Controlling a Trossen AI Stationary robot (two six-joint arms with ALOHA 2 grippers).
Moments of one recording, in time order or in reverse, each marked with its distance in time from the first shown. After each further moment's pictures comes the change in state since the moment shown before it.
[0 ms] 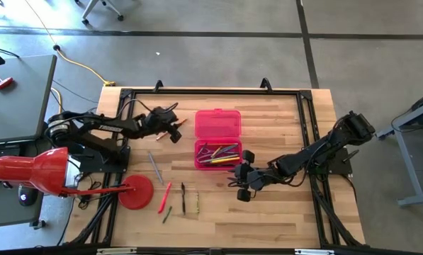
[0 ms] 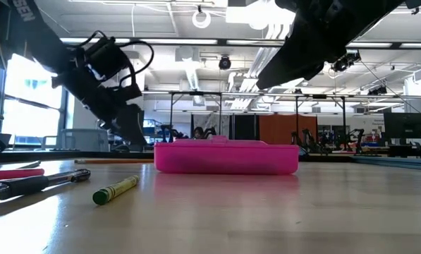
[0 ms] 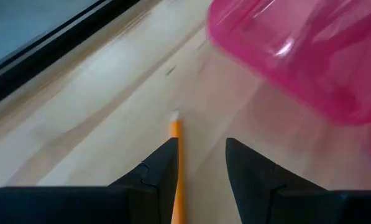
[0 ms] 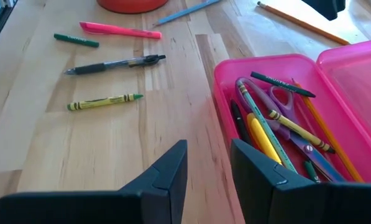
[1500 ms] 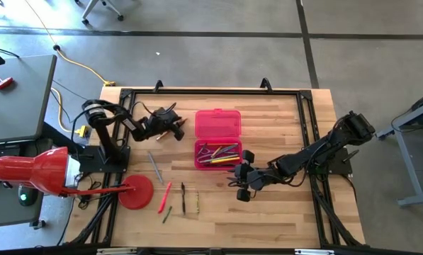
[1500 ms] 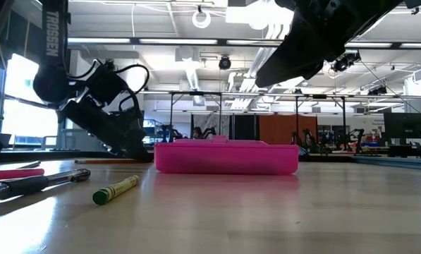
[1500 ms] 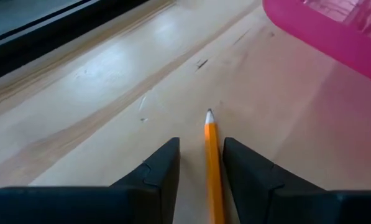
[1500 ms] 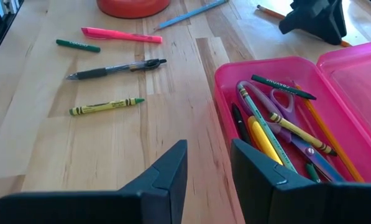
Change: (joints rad) left arm 0.101 0.463 -0.075 0.588 0.025 0.014; right arm 0.000 0.000 0.000 0.014 0.001 0.006
